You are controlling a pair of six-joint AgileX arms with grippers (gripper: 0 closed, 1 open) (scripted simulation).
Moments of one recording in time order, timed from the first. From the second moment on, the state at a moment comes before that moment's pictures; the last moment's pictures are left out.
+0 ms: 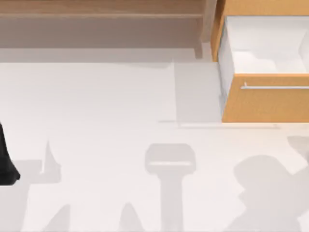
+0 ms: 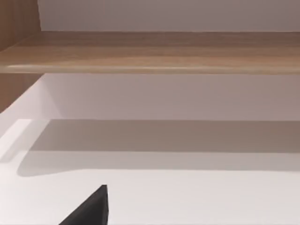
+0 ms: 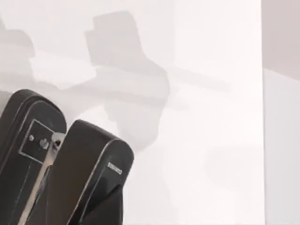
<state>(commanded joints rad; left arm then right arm) 0.00 0.00 0.00 0.00 0.00 0.00 -0.19 1.59 0.64 0.12 0.52 -0.60</state>
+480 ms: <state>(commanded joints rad) 0.00 0.00 0.00 0.00 0.00 0.00 -0.30 1.76 1.18 -0.80 0.19 -0.11</state>
